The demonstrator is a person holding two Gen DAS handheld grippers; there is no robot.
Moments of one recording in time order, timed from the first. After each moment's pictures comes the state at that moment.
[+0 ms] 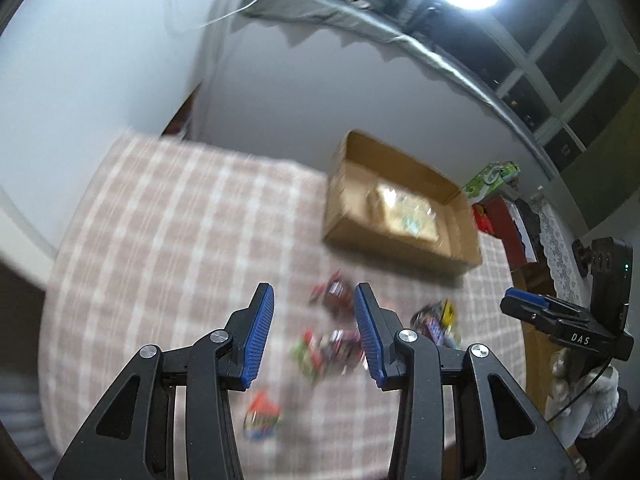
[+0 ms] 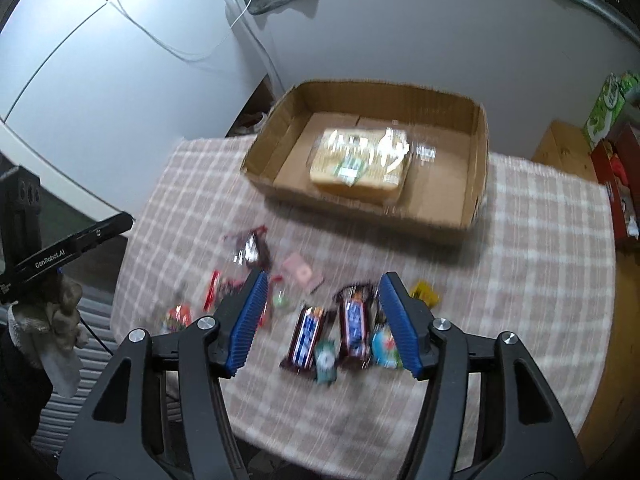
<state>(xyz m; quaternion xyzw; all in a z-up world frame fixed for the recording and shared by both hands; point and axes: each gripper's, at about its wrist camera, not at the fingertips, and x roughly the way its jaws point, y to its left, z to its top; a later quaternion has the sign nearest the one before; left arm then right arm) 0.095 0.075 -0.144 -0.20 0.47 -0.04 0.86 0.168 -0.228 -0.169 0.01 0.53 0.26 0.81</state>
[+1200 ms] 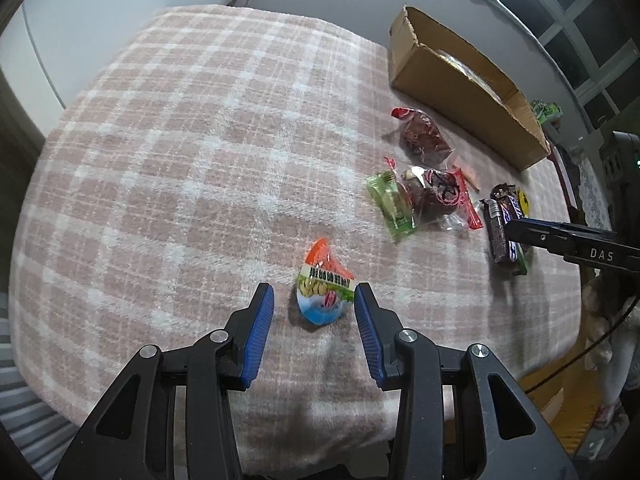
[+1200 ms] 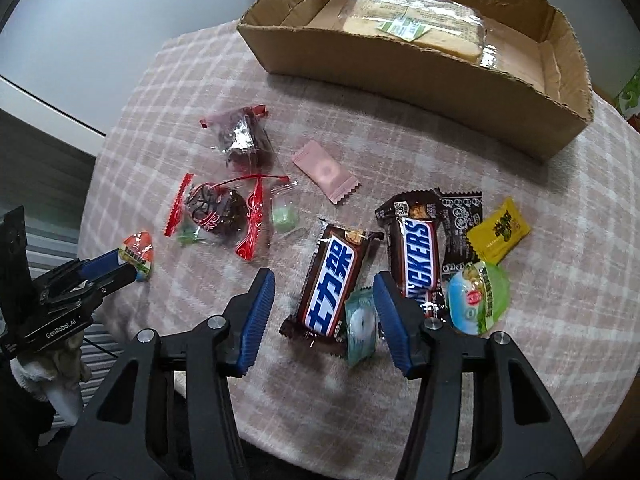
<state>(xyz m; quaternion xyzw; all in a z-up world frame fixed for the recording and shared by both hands) 0.027 0.061 -0.248 -0.17 0.56 -0.01 0.81 0.151 -0.174 -0.272 -0.06 0.62 0.27 0.74</state>
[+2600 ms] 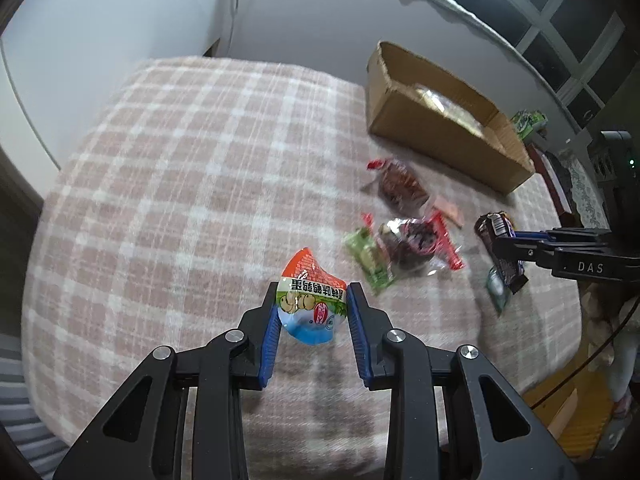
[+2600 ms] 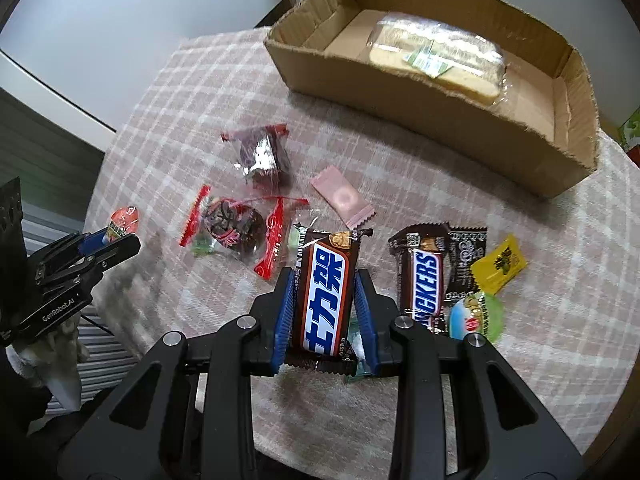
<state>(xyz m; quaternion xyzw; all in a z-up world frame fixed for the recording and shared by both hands) 0.043 0.057 -0.219 -0.14 0.50 -0.02 0.85 0.156 -0.166 -0.258 -0.08 0.59 0.29 0.75</state>
